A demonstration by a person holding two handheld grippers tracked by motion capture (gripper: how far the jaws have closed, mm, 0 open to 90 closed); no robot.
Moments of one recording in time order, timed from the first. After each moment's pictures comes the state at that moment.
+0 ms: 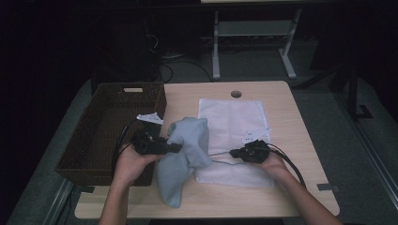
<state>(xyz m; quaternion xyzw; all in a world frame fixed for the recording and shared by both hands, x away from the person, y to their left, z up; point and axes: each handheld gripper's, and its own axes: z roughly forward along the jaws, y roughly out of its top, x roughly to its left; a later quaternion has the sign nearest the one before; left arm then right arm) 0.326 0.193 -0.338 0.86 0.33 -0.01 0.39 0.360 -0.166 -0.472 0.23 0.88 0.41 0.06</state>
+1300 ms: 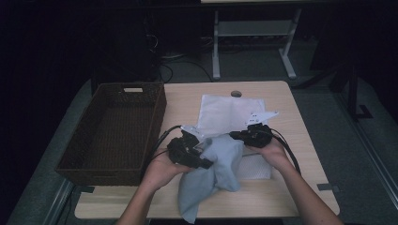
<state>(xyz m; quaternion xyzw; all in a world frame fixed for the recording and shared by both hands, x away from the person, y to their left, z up) 0.314 0.098 -0.358 0.91 0.23 -0.07 0.34 0.377 -0.167 -0.417 0.27 0.84 0.46 0.10</state>
